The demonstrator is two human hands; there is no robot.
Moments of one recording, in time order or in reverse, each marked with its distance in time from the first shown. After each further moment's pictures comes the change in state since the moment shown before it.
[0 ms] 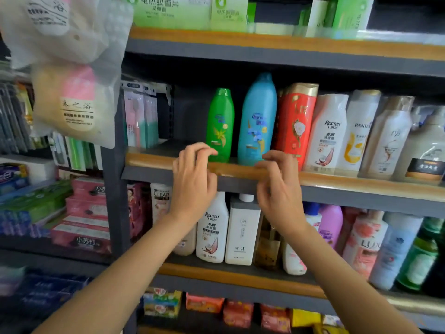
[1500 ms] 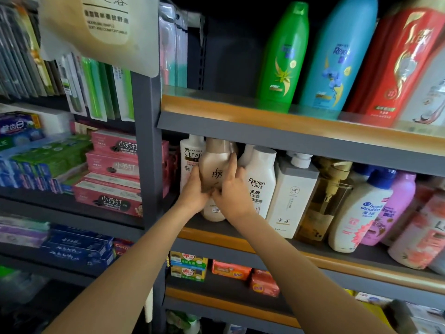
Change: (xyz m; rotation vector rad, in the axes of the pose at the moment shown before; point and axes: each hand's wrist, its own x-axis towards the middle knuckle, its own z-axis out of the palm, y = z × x) left_hand -0.101 -0.130 0.028 -0.400 -0.621 -0.856; right_hand -0.068 -0.089 0.166 0.128 -0.803 0.584
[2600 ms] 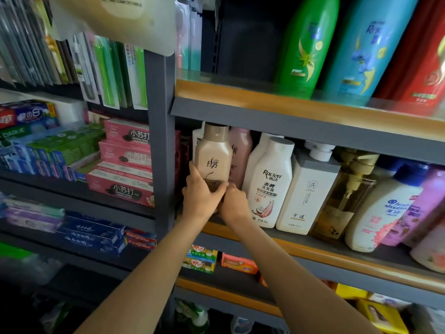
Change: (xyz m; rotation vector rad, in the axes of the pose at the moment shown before) left_hand -0.016 -0.017 0.012 0.124 0.286 -0.121; right_hand -0.001 0.008 0.050 0.021 -0.190 0.199
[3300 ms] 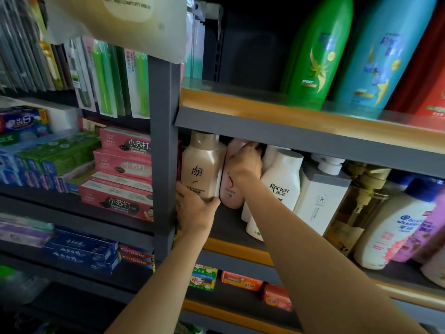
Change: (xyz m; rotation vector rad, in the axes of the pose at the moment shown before) left_hand 0.014 -0.006 0.004 -0.035 0.124 -0.198; right_hand 0.054 -0.054 -0.069 0.054 0.237 0.099
